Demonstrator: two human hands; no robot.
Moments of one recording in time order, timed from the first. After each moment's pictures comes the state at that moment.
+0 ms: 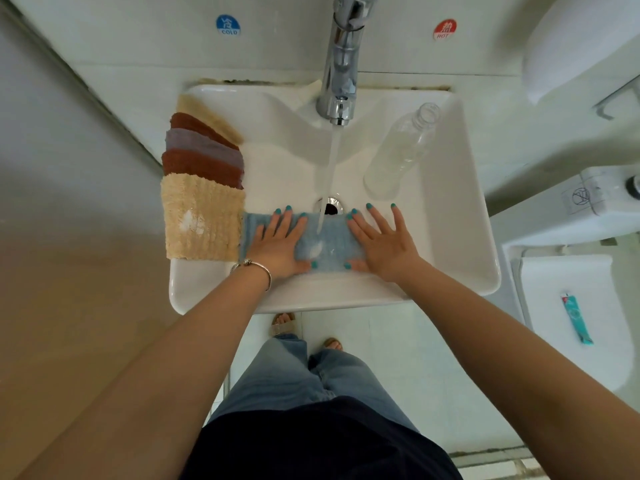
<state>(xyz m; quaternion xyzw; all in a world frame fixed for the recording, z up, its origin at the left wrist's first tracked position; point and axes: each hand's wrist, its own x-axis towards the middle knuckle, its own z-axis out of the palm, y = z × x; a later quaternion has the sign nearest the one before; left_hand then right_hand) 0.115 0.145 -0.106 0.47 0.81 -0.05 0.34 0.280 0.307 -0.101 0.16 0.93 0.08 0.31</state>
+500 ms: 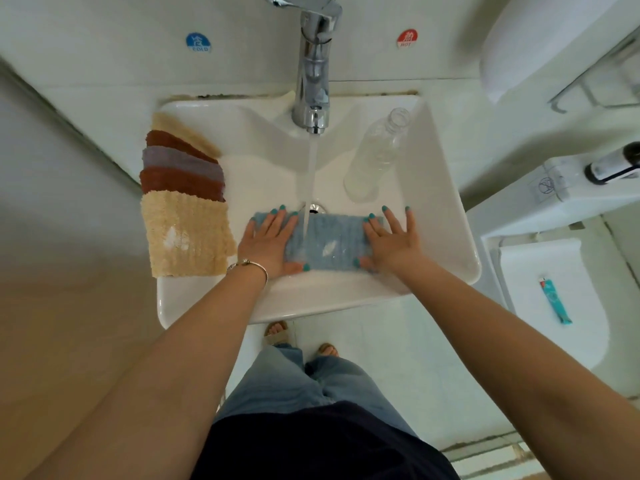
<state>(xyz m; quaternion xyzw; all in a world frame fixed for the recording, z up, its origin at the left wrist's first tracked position) 0.108 0.161 -0.111 0.53 0.80 -0.08 0.27 0.295 0.318 -0.078 0.30 0.88 0.06 0.36</state>
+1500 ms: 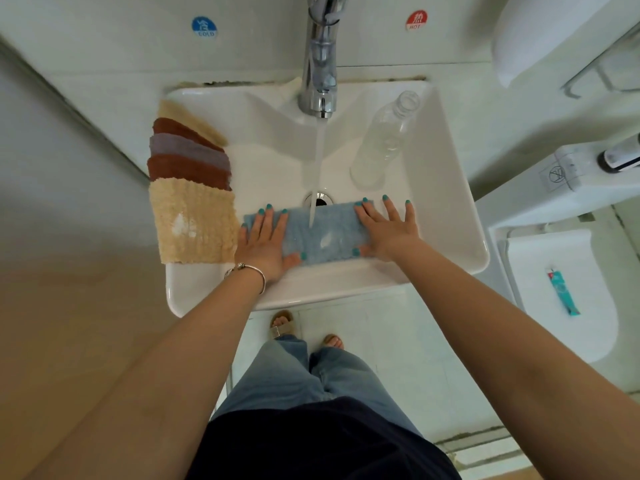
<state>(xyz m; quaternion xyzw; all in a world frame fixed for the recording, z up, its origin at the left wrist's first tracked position) 0.117 0.132 -0.116 0.46 0.83 -0.06 0.31 0.283 0.314 -0.088 0.32 0.89 -0.04 0.34</state>
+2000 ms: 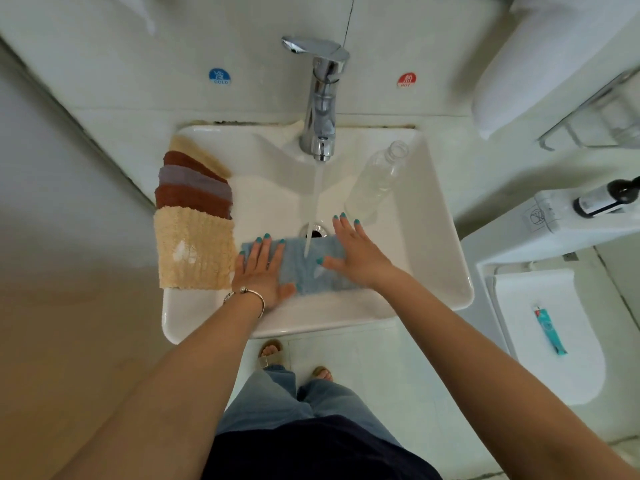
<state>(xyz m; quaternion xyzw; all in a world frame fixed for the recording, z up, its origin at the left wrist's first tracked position) 0.119 0.136 -0.115 0.44 0.83 -0.10 0.34 0.254 0.288 -0.044 0.33 0.88 -0.28 0.18</state>
